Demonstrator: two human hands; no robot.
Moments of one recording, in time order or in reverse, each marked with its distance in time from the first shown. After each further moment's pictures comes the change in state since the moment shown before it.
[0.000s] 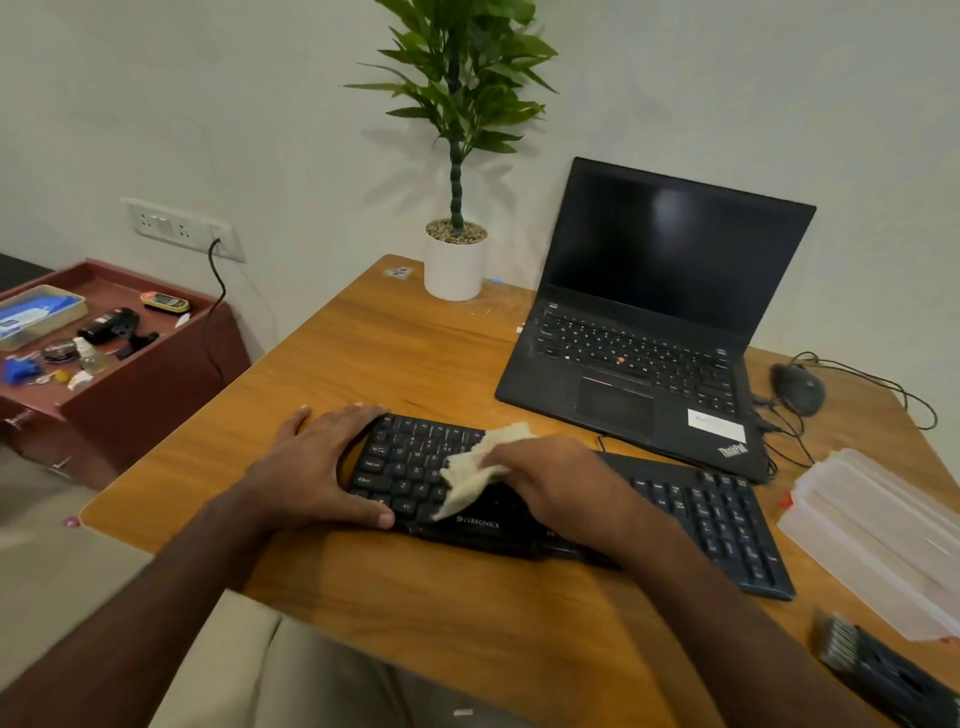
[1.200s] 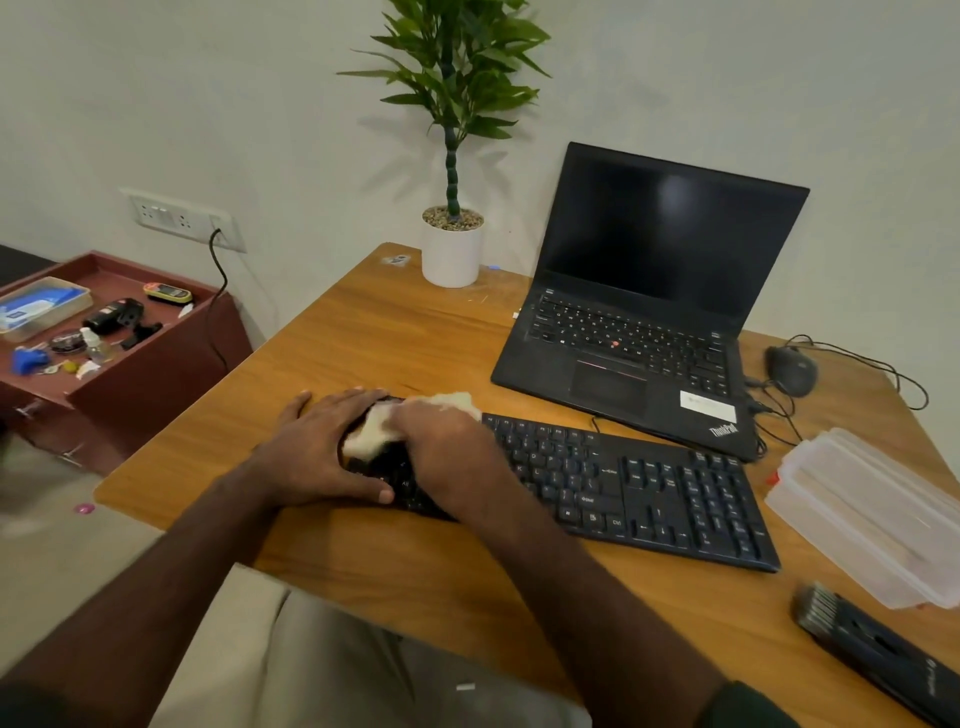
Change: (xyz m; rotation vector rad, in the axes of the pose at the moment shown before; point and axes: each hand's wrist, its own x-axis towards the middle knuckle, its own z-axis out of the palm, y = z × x) left_hand 0.002 0.000 0.003 0.020 -0.008 -0.012; right_hand 0.047 -0.073 0.042 0.047 0.225 -0.052
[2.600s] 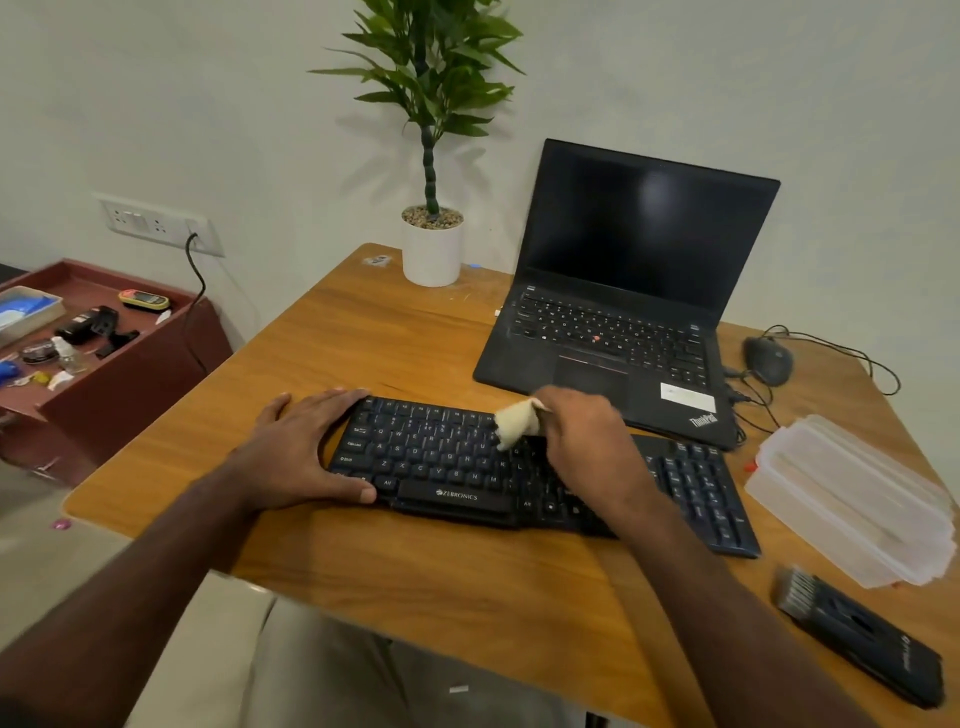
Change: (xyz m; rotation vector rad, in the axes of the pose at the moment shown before) left_hand 0.002 -0.001 0.000 0.015 -0.024 -0.020; right_hand -0.061 0.084 -0.072 -0.042 0.136 0.333
